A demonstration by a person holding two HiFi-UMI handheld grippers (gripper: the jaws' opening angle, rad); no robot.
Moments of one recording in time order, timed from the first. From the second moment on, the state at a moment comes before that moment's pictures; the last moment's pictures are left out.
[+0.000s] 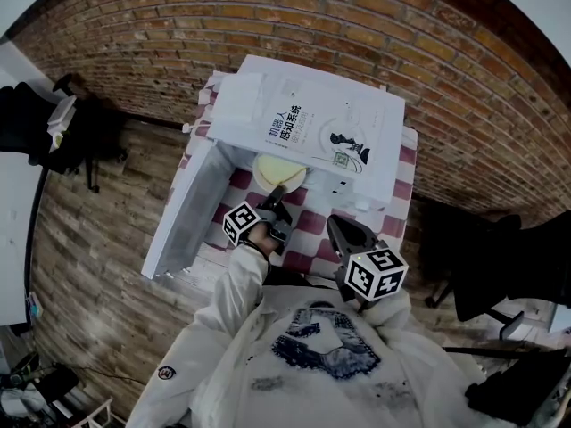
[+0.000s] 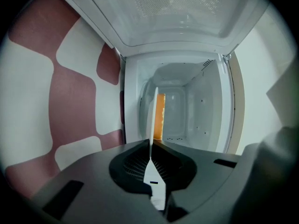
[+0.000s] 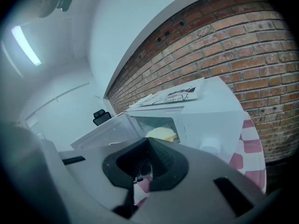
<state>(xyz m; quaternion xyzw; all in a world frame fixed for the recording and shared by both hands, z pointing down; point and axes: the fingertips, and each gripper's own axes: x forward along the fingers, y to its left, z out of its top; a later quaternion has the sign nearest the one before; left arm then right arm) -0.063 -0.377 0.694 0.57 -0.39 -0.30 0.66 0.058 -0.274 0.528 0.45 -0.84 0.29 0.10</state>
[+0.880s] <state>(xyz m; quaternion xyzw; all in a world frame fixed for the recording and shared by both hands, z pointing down) -0.092 -0.307 0.649 0.57 -0.37 -0.31 0.66 0.009 -0.233 0.516 0.45 -0.84 0.29 0.07</state>
